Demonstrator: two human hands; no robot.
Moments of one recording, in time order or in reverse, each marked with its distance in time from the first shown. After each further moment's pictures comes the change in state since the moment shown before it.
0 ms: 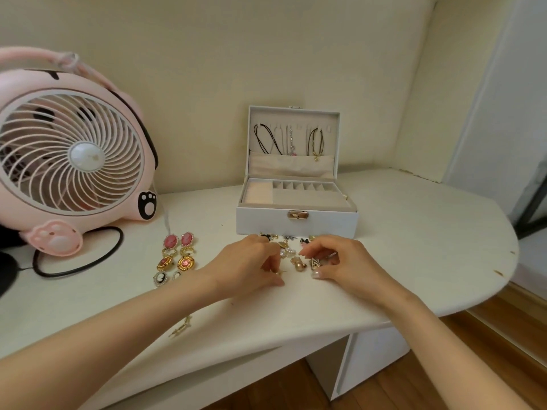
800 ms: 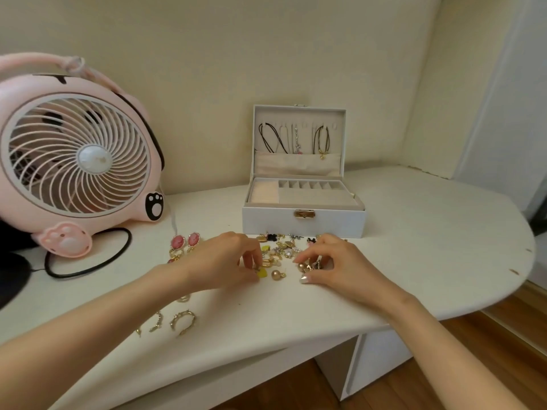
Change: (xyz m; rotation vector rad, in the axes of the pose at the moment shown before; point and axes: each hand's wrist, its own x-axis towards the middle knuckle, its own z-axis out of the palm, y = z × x) left_hand -0.017 -0.028 -0.021 -0.007 -0.072 -0.049; right_hand 0.002 -0.009 0.013 -0.144 -0.057 -0.023
